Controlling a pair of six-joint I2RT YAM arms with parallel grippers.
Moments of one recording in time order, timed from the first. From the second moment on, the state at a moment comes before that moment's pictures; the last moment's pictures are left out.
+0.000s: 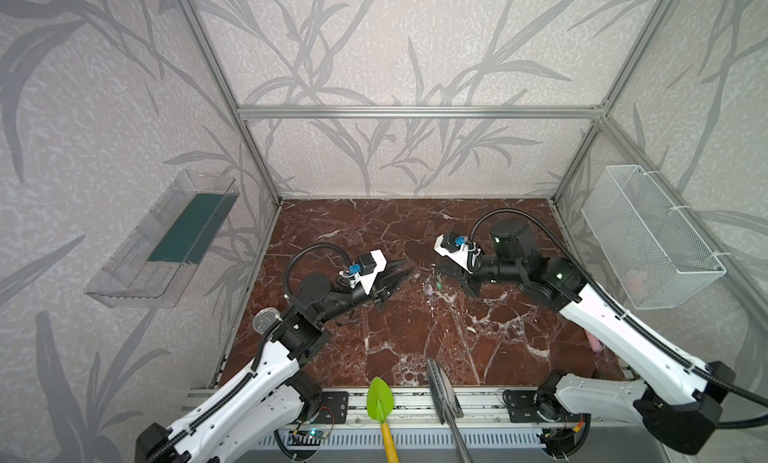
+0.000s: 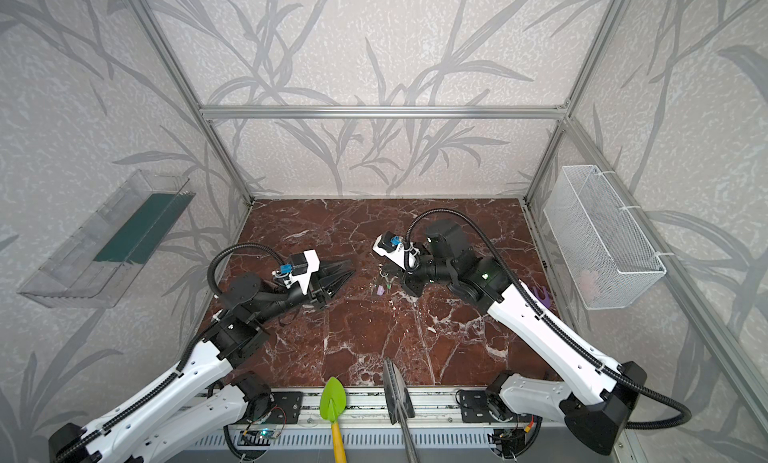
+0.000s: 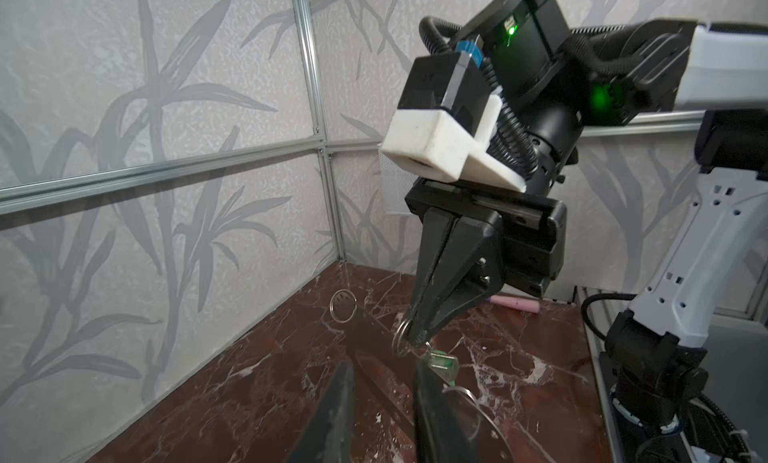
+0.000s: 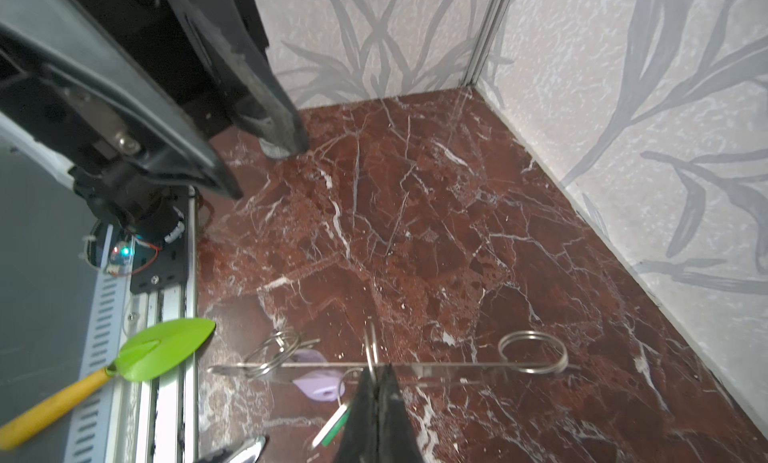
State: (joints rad) left arm -0.67 0.80 0.67 0.21 0.41 0.11; right arm 0.73 1.22 1.31 -0.69 -0.39 -0.39
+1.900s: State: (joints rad) left arm -0.99 0.95 0.87 -0.16 -0.01 0.59; right arm 0.77 1.30 1.44 -0.93 -0.46 -0.67
